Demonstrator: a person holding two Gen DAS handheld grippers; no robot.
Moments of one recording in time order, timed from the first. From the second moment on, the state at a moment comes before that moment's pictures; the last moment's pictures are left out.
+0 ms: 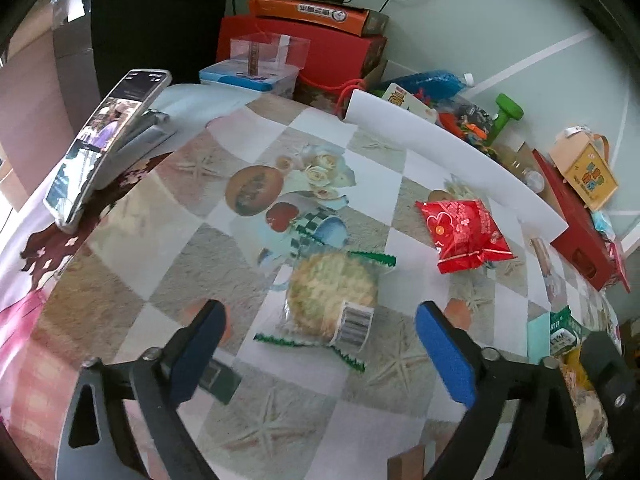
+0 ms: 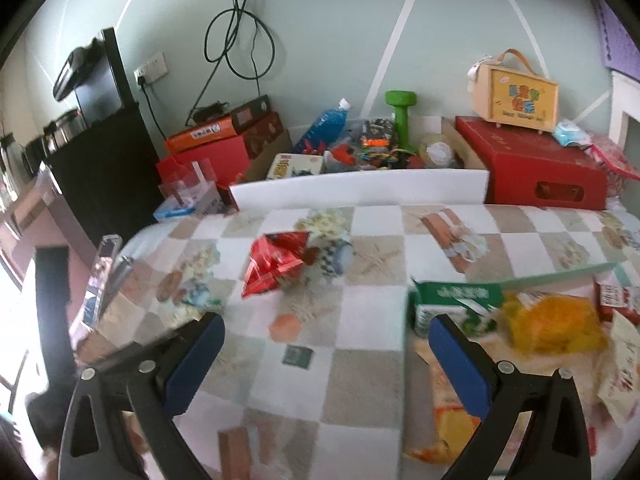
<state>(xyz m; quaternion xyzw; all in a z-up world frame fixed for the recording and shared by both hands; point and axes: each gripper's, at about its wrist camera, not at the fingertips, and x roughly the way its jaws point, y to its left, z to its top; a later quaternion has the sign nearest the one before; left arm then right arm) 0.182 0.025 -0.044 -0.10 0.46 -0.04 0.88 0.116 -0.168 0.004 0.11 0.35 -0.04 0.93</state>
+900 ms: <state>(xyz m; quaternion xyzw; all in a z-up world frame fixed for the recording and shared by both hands) 0.209 0.017 -0.056 -0.05 0.47 -0.05 0.88 0.201 -0.145 -0.029 0.13 0.35 0.00 0.93</state>
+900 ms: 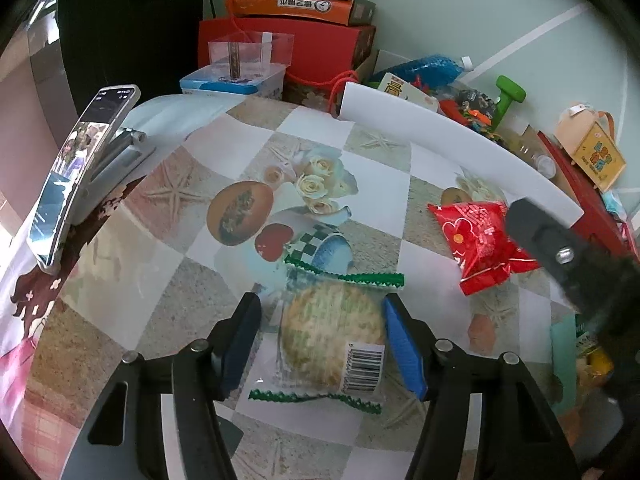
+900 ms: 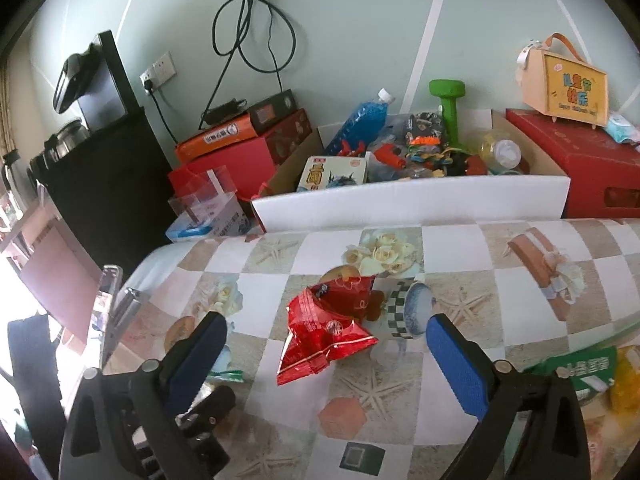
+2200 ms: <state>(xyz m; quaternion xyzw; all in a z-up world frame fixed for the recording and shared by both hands) 0.207 0.014 -0.054 -0.05 0.46 -0.03 0.89 0.208 -0.158 -0.049 0.16 0.35 0.02 0.92</state>
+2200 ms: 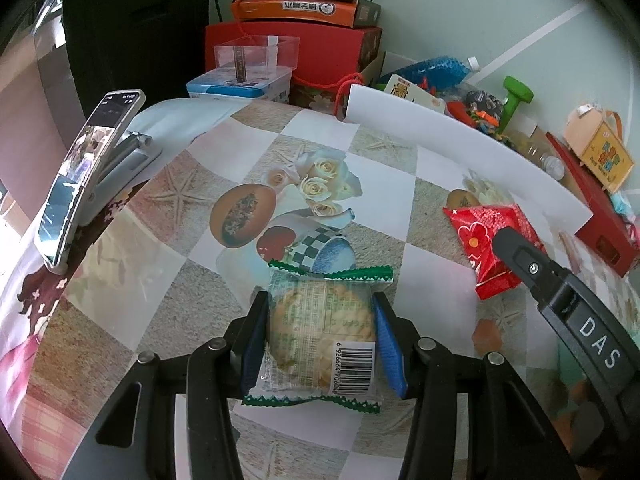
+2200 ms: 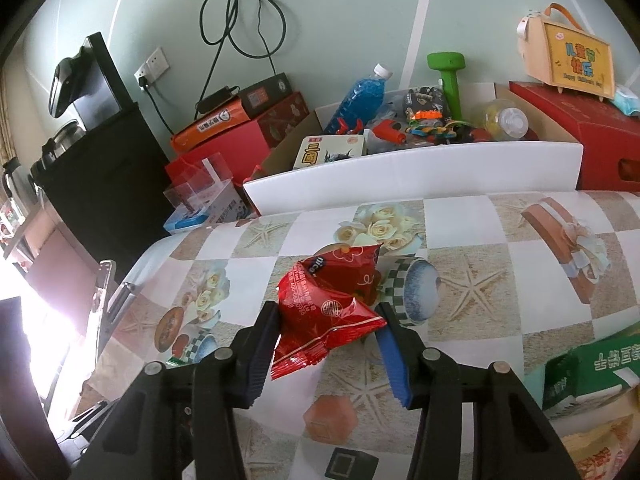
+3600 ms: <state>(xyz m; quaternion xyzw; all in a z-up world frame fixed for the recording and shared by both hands) 0.115 -0.049 0.067 0.00 0.37 -0.12 0.92 0.052 -0.205 0.066 0.17 0.27 -0.04 0.95</state>
